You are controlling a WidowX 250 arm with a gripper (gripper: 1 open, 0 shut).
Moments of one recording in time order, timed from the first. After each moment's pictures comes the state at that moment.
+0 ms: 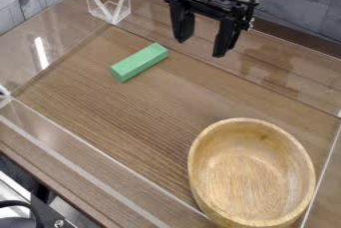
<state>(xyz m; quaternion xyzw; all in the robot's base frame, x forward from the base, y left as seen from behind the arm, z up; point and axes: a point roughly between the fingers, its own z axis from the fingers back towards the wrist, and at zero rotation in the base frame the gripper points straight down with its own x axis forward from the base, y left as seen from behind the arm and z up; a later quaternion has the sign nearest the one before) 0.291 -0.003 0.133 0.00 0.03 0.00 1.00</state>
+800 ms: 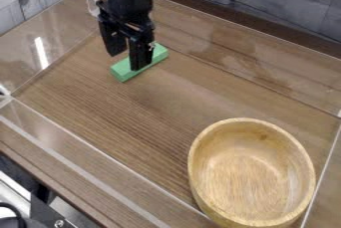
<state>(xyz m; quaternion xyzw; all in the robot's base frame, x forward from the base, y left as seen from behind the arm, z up) 0.275 0.103 0.078 -0.02 0.00 -0.09 1.00</state>
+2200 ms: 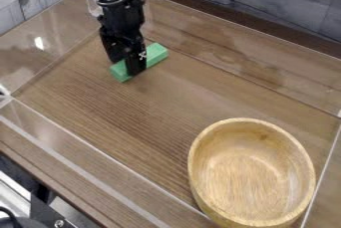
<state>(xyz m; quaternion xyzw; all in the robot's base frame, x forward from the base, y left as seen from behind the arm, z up) 0.300 0.135 0.037 -0.04 -0.03 -0.13 0.99</state>
